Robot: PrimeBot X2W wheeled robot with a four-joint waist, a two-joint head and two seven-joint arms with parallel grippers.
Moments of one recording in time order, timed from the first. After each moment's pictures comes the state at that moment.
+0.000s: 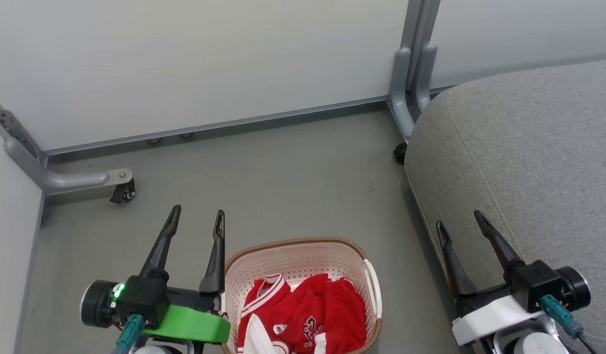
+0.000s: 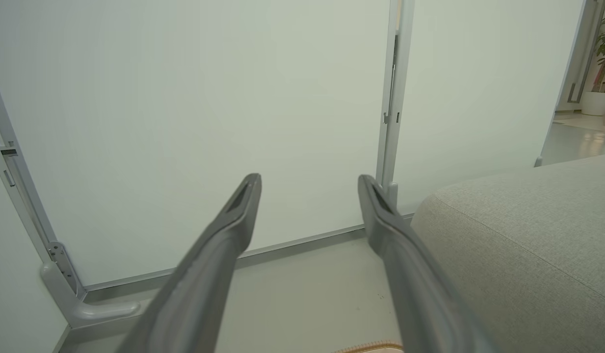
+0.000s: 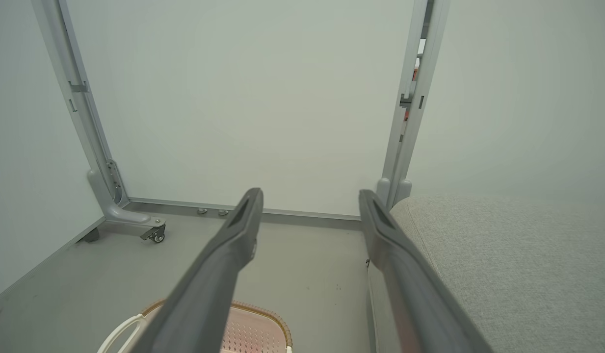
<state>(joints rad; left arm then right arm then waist) -0.02 0.05 -0.18 0.03 -0.11 -0.09 -0.26 0.00 -0.05 0.07 0.04 0.05 0.13 -0.26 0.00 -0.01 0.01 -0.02</state>
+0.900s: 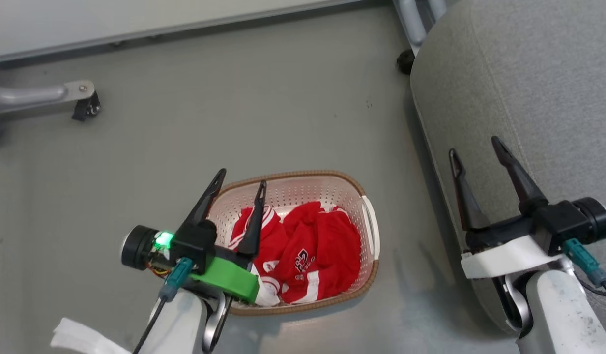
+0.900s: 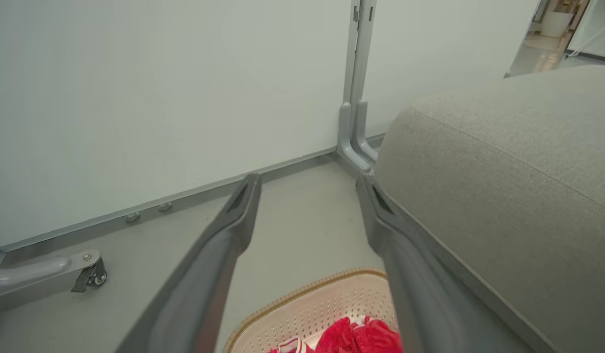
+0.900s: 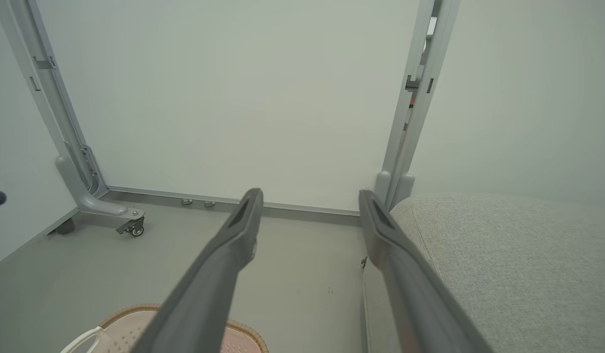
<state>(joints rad) -0.25 0.05 -0.30 0.24 -0.09 -0.11 -0.26 -0.19 -0.08 0.05 0.00 0.06 0.13 -0.26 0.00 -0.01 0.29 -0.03</state>
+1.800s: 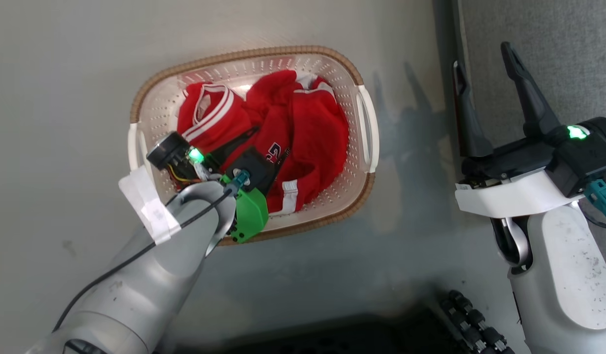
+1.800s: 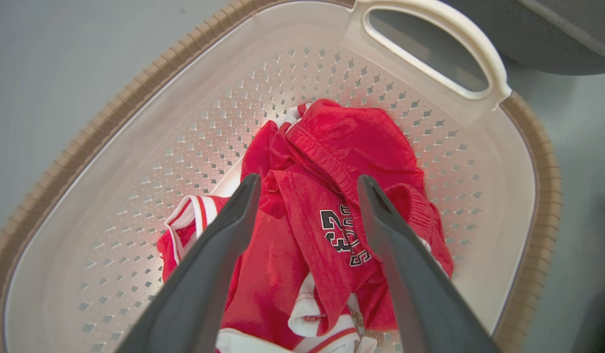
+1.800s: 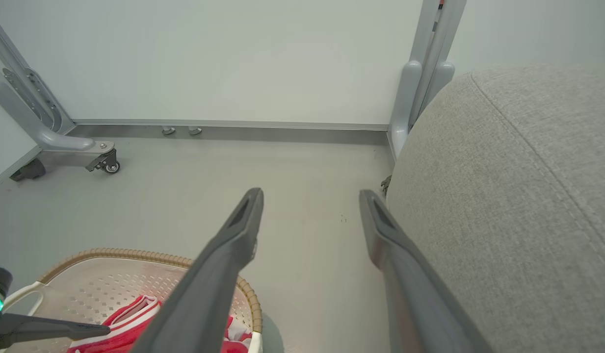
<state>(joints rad) -0.86 0.12 -0.86 0.95 -0.17 -0.13 -0.26 -0.42 -0.07 0.07 -0.05 0.09 0.13 -0.26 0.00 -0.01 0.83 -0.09</state>
